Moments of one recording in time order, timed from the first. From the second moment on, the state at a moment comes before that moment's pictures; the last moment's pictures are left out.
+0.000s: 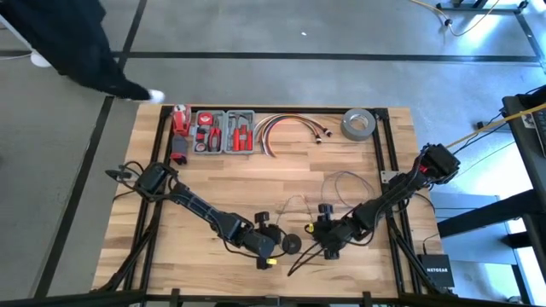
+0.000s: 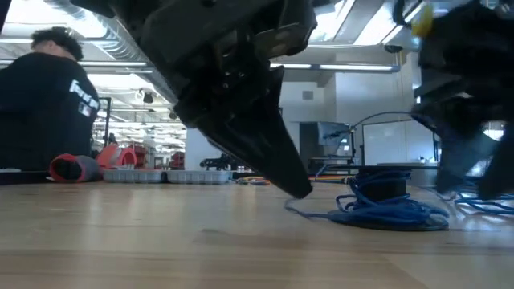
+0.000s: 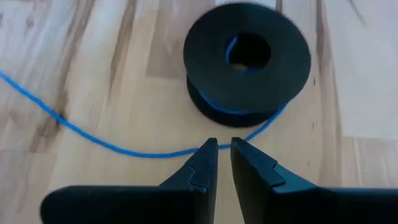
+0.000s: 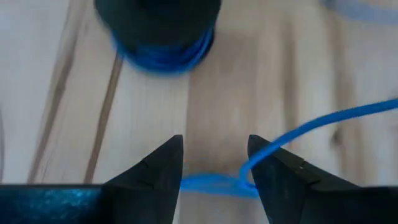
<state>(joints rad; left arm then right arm) -0.47 2.06 1.31 -0.15 -0.34 -0.45 0.63 1.64 0.74 -0.15 0.29 0.47</state>
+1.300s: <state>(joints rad) -0.45 2.14 1.51 -0.08 -0.37 -0.37 0.85 1.59 1.05 -0.79 0.21 0.88</state>
